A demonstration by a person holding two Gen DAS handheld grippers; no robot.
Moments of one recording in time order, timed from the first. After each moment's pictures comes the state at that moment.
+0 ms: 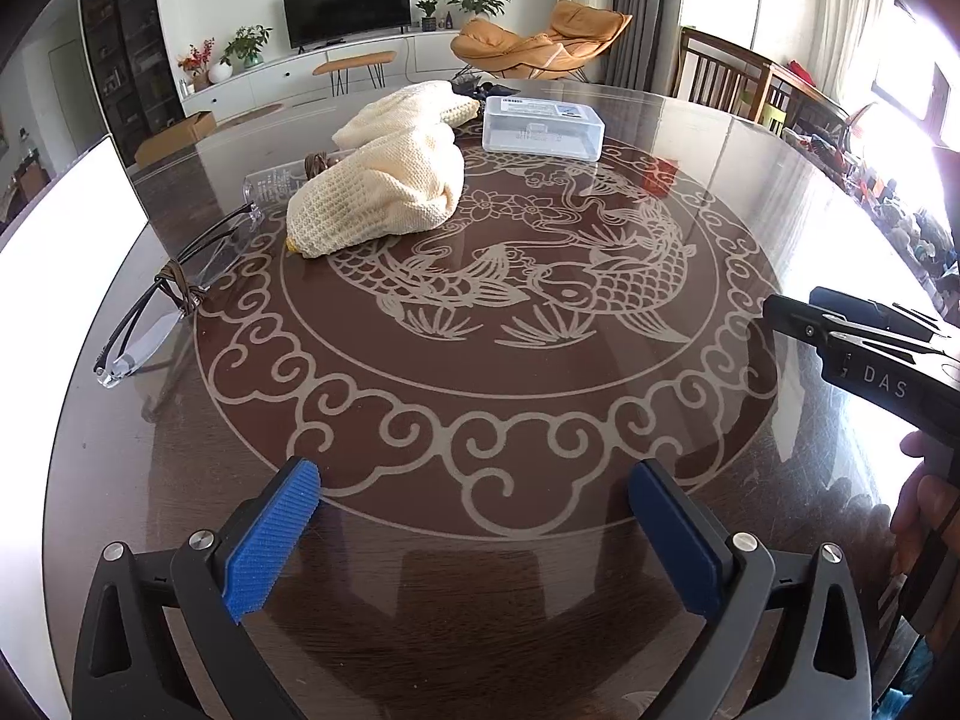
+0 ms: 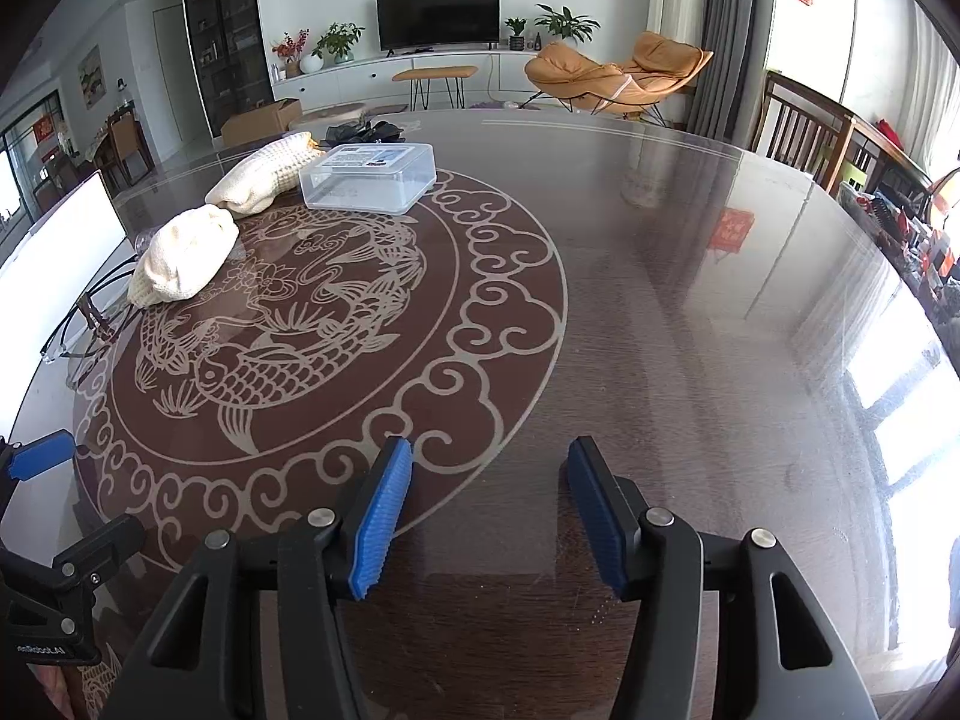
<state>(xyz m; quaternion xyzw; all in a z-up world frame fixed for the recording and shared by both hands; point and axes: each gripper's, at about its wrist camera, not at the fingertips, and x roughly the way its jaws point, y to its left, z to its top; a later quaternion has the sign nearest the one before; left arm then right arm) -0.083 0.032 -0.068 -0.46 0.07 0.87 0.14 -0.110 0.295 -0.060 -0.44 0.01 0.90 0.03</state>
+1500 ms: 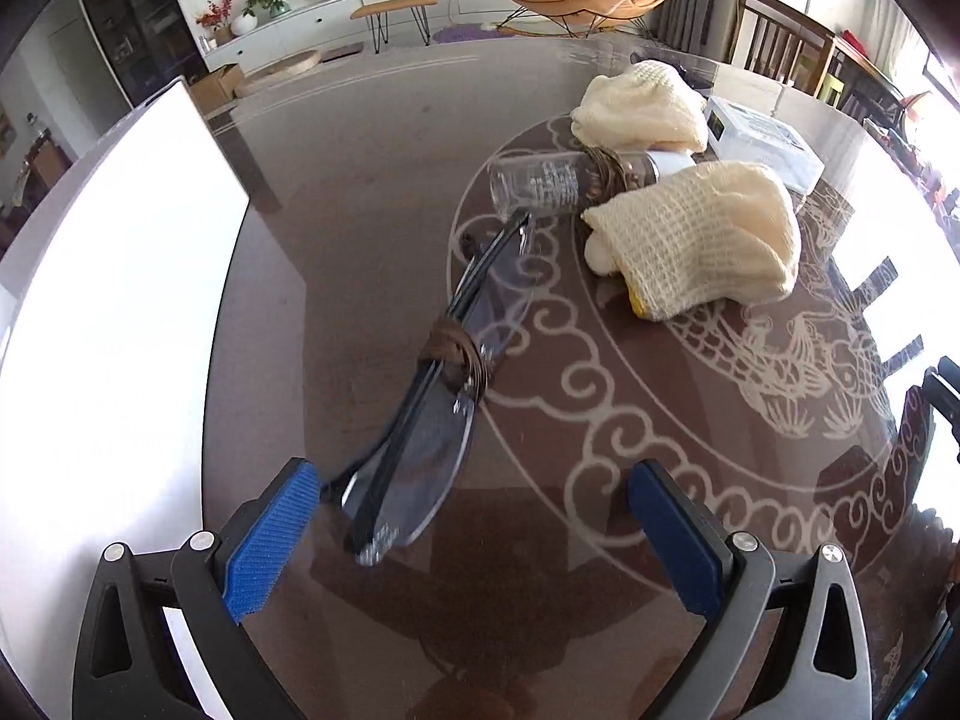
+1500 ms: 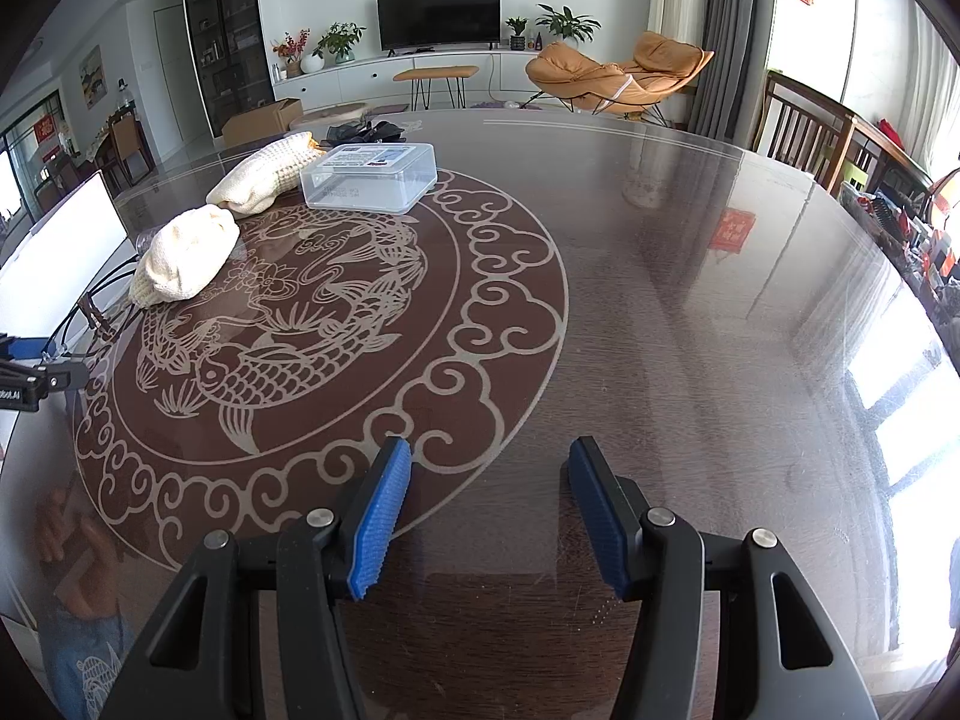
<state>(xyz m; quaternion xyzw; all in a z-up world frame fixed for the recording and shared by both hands) -0.199 -0.081 -0.055 -0.53 0.10 0.84 0.10 -0.109 0.294 -0.060 -0.44 0.01 0.90 0.03</state>
